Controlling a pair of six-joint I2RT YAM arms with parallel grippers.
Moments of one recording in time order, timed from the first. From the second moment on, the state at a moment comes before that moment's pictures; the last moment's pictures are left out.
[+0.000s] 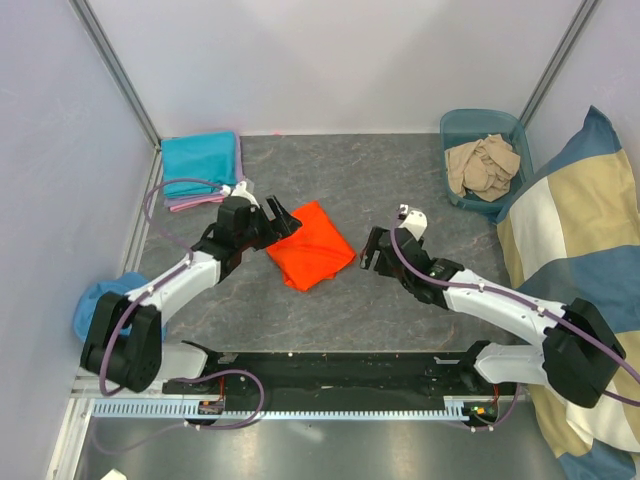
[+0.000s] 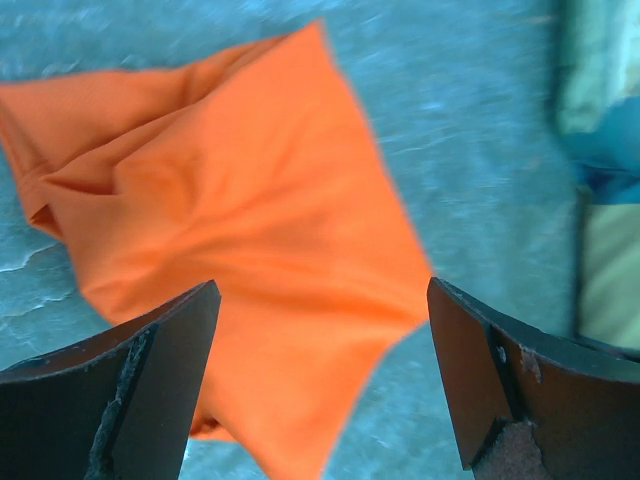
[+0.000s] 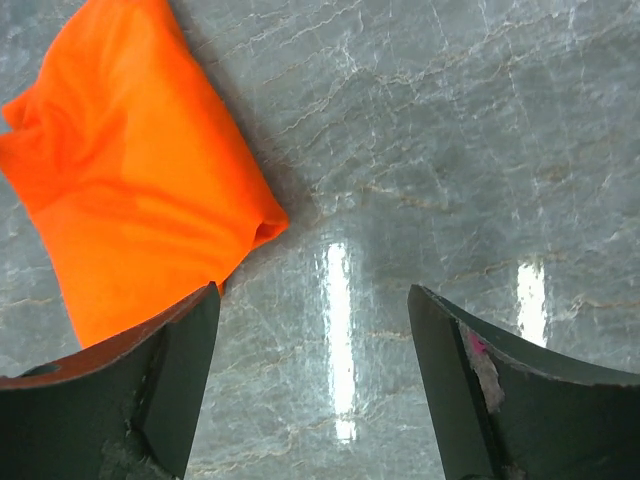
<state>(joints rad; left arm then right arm) -0.36 1.36 0.71 0.08 0.12 -0.74 0.77 1.22 0.68 -0.16 0.40 0.81</state>
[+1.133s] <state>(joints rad) -0.57 1.39 0.38 0.44 0.27 -0.87 0.76 1.33 0.74 -0.16 0.42 0.74</state>
